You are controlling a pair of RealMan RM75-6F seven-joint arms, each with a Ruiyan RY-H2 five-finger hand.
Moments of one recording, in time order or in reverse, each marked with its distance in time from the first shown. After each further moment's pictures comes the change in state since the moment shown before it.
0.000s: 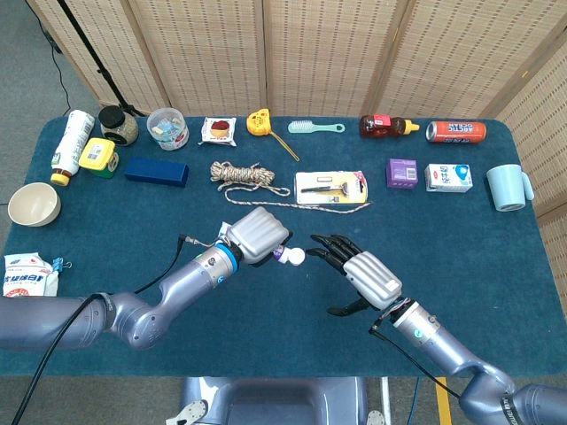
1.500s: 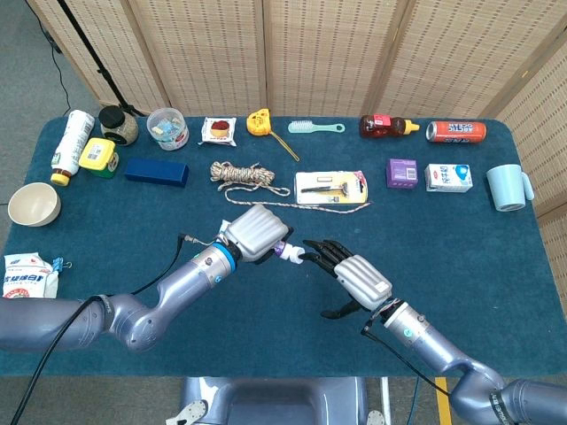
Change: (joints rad) left arm 0.036 -0.011 -0.009 -0.001 0.060 0.054 -0.040; right arm 0.033 -0.047 -0.016 0.021 0.042 -0.036 -0.016
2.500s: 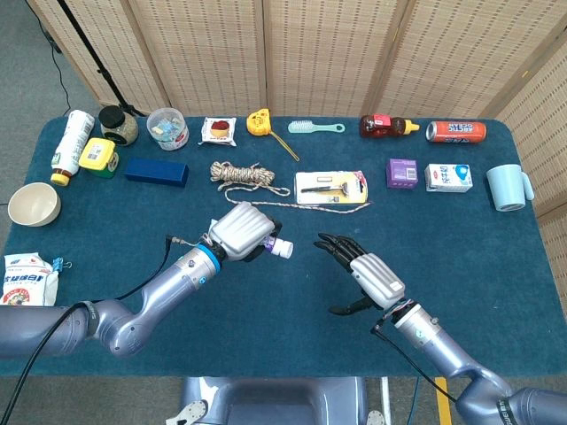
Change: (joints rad) left arm 0.127 0.008 -0.014 -0.015 0.139 0.081 -0.057; right arm -0.050 0.015 -0.009 0.001 0.021 0.071 0.098
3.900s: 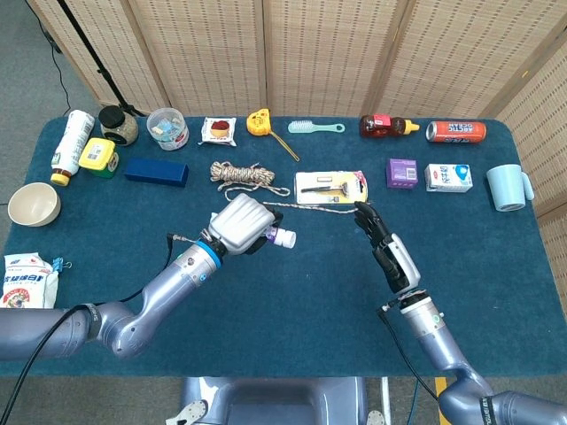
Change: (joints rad) left arm 0.045 -0.031 -0.072 -0.003 -0.013 0.056 0.068; right arm -0.092 -0.138 0.116 0.098 0.131 0.095 0.758
